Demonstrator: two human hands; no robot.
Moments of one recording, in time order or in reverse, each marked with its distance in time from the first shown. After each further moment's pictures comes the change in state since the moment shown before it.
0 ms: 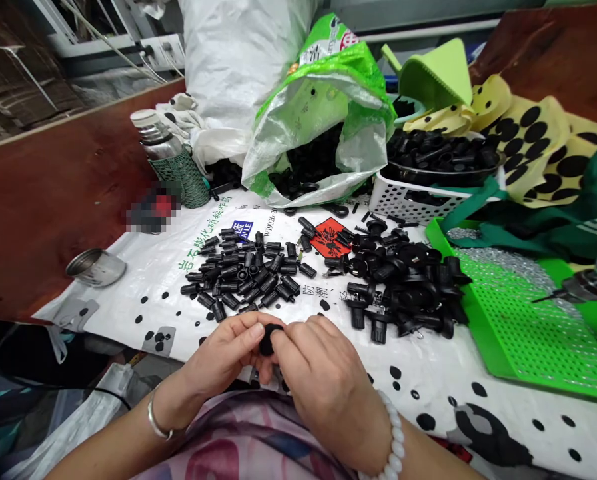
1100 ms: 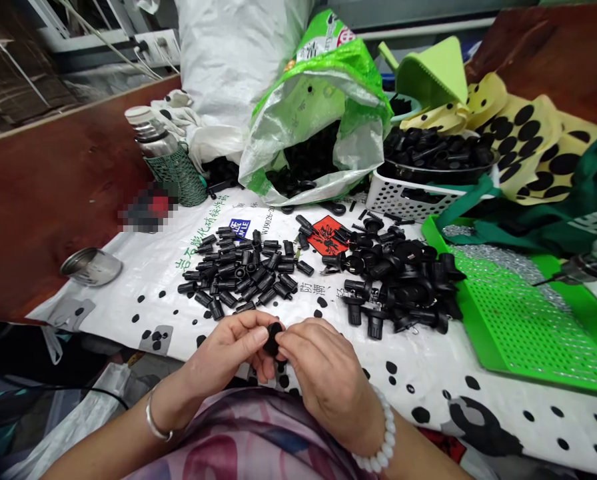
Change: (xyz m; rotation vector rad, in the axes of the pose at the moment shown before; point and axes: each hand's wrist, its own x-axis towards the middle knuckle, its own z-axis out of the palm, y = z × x) left_hand 0.000 0.000 0.003 0.172 0.000 0.019; right_hand -0.017 0.010 0.010 0.247 0.115 0.060
